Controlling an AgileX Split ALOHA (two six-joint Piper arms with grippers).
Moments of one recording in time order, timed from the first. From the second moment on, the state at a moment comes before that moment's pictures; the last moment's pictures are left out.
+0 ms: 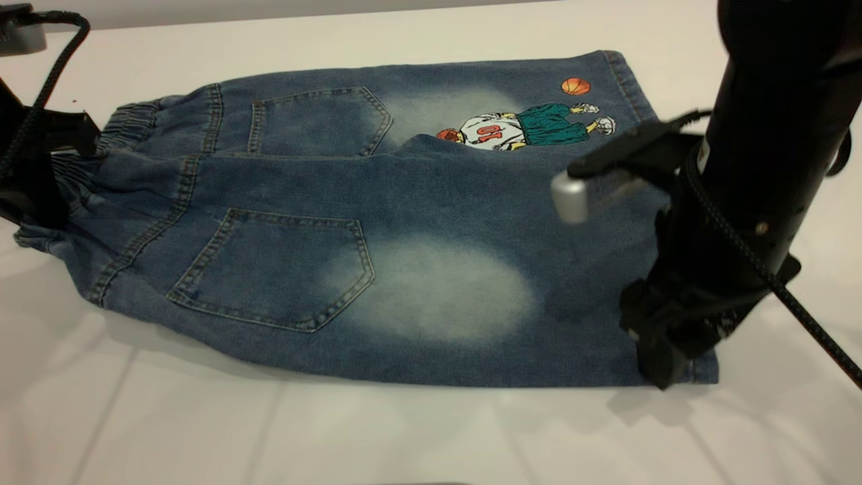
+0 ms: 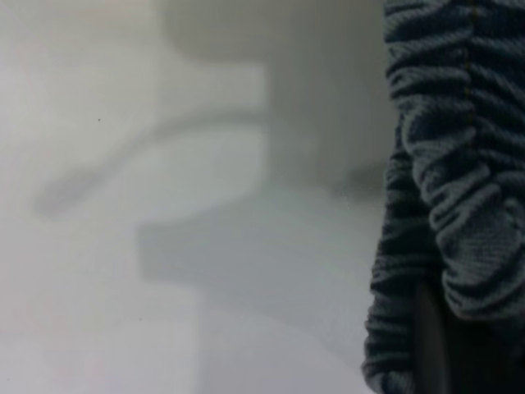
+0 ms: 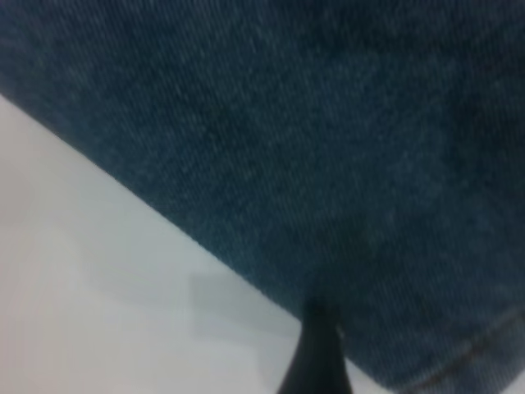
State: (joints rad) left arm -0.02 1.84 -0.87 -0.01 0.38 -0.10; right arm 0.48 2.04 -0.85 0.18 0.47 -0.22
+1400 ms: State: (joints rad) left arm -0.02 1.84 -1.12 -0.13 0.68 -0.11; right arm 0.45 1.67 -0.85 0.20 0.33 -0.22
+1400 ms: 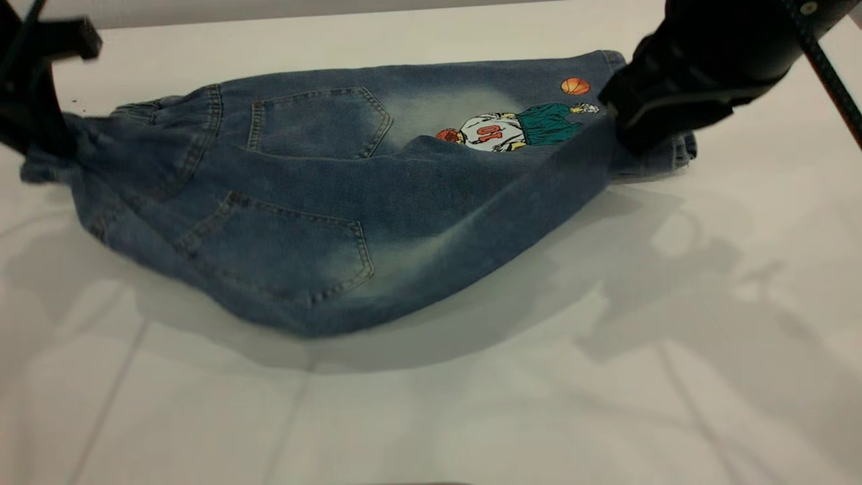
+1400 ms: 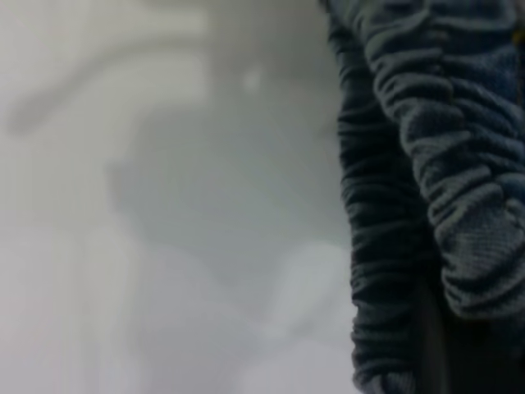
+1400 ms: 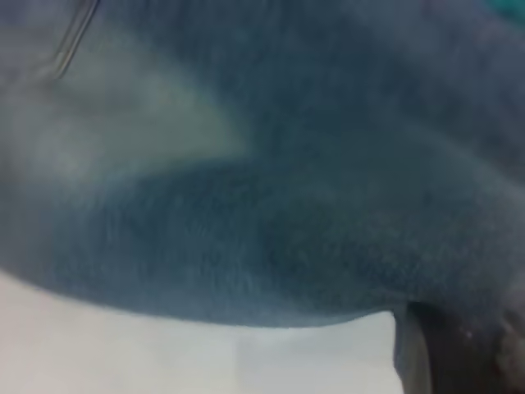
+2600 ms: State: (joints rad) left arm -0.02 1.95 -1.22 -0.40 0.23 -0.54; right arm 0.30 1.92 -1.14 0.26 0.05 -0.22
